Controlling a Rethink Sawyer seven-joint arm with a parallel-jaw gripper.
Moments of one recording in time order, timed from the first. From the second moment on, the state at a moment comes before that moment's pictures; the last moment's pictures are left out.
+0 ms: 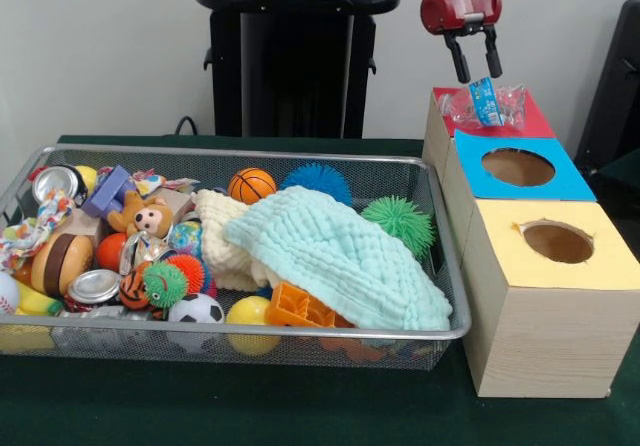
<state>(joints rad) 0.27 -0.66 -0.25 2.37 -0.43 -0.86 1.84</state>
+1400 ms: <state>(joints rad) 0.32 -0.61 -0.31 2.31 -0.36 -0.87 1.84</state>
